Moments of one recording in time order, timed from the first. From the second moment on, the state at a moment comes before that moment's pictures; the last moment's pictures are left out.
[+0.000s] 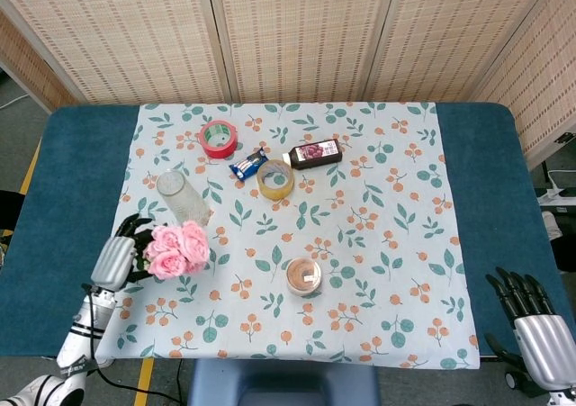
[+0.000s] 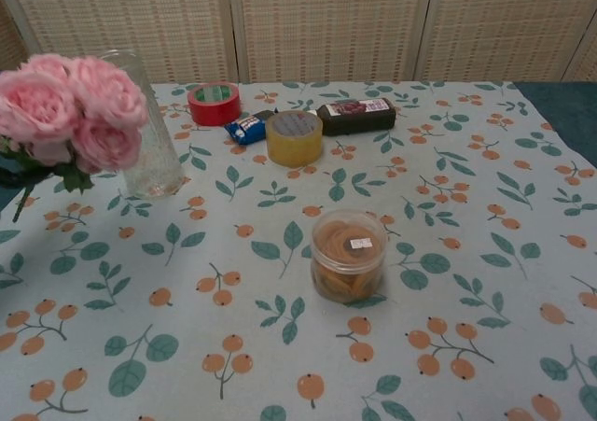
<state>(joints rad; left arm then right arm) -0.38 -1.48 -0.14 -1.34 1.48 1.29 -0.34 -0.08 -1.03 -0.10 -1.69 -1.72 1.60 -0.08</state>
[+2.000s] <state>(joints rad) -0.63 -1.65 -0.35 -1.13 1.31 1.22 -0.94 -0.11 -1.00 -0.08 -1.71 -1.69 1.62 -0.06</state>
